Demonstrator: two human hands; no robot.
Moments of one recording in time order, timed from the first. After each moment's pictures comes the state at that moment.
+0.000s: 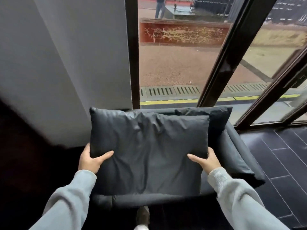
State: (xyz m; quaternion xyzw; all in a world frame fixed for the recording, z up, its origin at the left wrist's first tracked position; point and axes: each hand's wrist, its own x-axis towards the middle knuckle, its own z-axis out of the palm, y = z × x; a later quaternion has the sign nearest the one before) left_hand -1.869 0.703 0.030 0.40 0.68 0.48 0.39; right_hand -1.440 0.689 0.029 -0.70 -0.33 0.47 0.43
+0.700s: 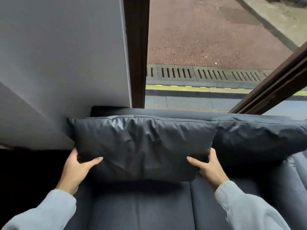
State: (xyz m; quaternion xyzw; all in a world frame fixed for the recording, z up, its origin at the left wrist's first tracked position) left_hand -1.887 1.002 -0.231 0.30 0.75 0.40 0.43; right_hand -1.452 1.029 -0.212 -0.65 -0.35 0.56 0.37
